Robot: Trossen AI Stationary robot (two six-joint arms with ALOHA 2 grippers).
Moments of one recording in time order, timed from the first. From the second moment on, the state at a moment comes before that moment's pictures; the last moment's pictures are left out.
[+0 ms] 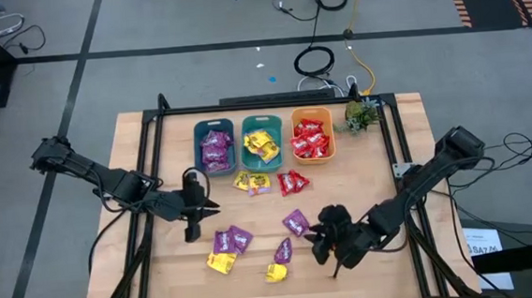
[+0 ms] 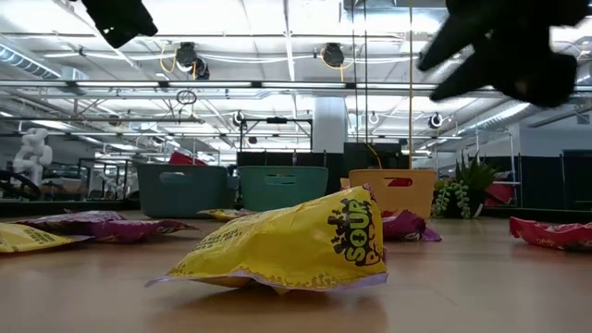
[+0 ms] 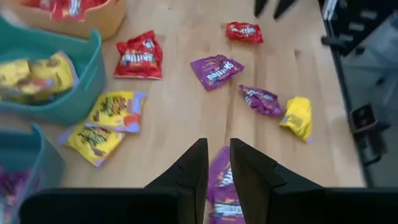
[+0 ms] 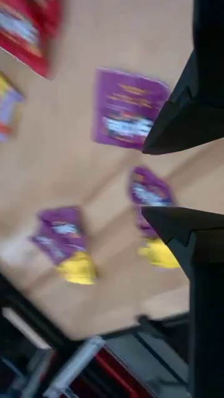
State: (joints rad) left arm -0.46 1.01 0.86 -0.58 -0.32 -0.49; right arm 0.65 1.57 0.97 -0.29 0.62 1.30
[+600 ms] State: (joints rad) left arm -0.46 1.01 0.86 -0.52 -0.35 -0.52; right arm 0.67 1.57 0.88 -0.08 0.55 1.35
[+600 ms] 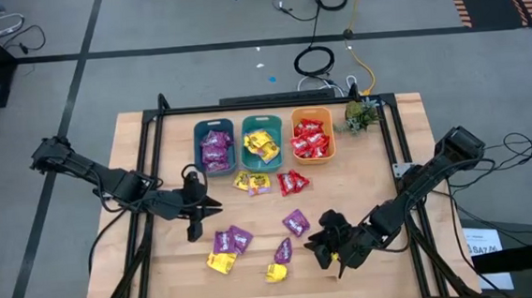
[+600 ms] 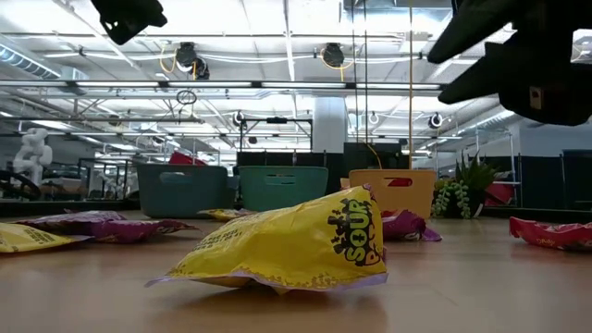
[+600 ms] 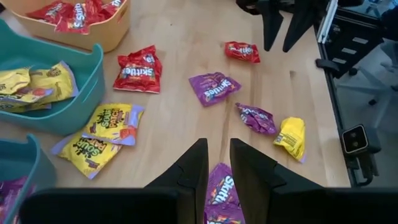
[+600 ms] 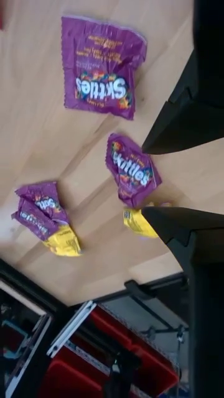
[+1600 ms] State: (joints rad) left arm -0.54 1.07 0.86 -0.68 -0.48 -0.88; right arm 0.68 1.59 0.88 -0.13 0.52 1.12
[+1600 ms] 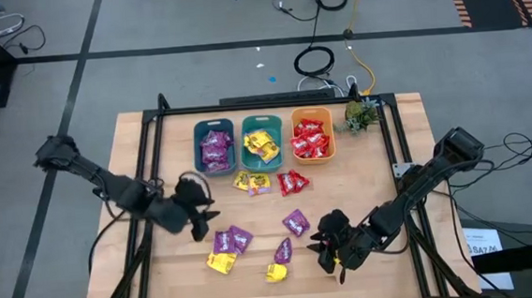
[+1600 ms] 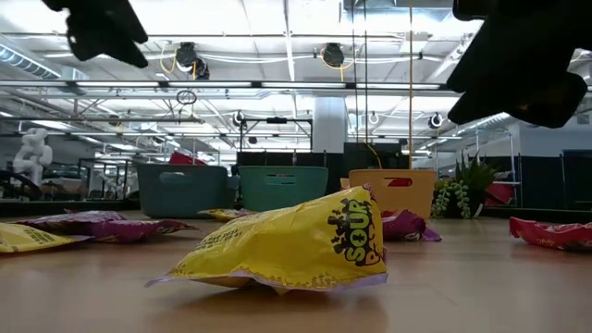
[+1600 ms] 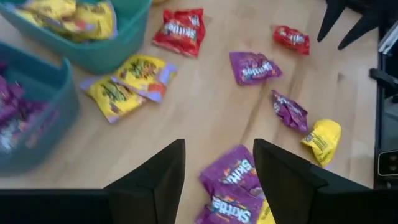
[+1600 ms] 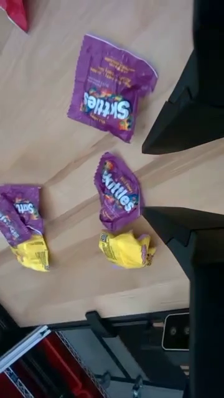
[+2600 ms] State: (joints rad) left arm -0.75 1.81 0.86 -0.45 -0.61 -1.10; right arm 0.68 1.61 0.88 -0.07 0.52 1.03
